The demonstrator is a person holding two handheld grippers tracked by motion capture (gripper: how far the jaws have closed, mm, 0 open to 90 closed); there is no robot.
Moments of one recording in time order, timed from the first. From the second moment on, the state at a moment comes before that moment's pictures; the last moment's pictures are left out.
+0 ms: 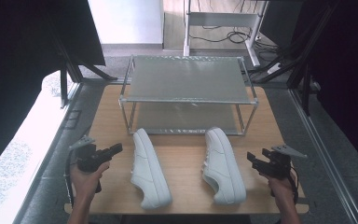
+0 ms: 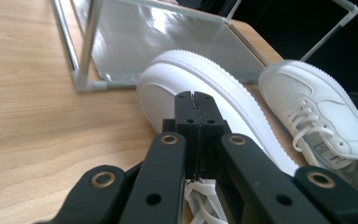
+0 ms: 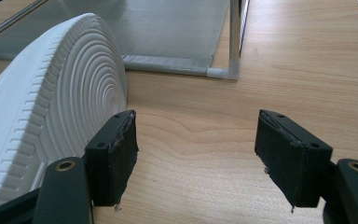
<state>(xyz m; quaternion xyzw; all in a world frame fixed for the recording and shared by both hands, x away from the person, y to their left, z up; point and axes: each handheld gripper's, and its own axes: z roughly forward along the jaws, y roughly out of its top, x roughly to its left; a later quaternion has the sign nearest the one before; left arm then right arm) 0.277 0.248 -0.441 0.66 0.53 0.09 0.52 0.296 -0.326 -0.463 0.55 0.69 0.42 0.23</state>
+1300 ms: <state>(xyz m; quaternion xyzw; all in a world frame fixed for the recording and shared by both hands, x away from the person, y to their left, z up) 0.289 0.185 -0.446 0.73 0.49 0.07 0.47 0.298 -0.324 -0.470 0.56 0.69 0.40 0.22</state>
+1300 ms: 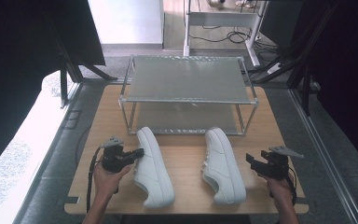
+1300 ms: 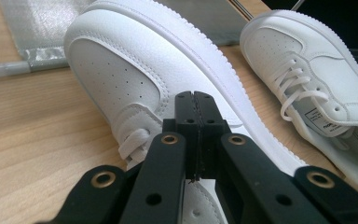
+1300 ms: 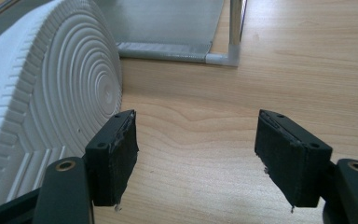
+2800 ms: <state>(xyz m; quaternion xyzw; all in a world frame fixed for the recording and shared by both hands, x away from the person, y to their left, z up) 0.331 0.076 -0.412 0.79 0.41 0.03 0.46 0.293 -0.347 -0.465 0.58 0.66 0.42 0.23</state>
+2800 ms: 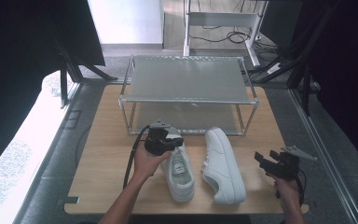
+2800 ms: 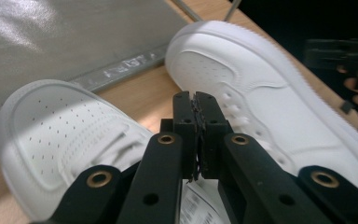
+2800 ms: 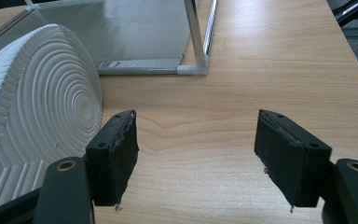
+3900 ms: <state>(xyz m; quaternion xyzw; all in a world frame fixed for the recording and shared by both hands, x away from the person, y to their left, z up) 0.262 0.077 -0.439 0.80 0.39 0.02 0.45 0.294 -0.341 -0.469 0.58 0.67 0.41 0.23</state>
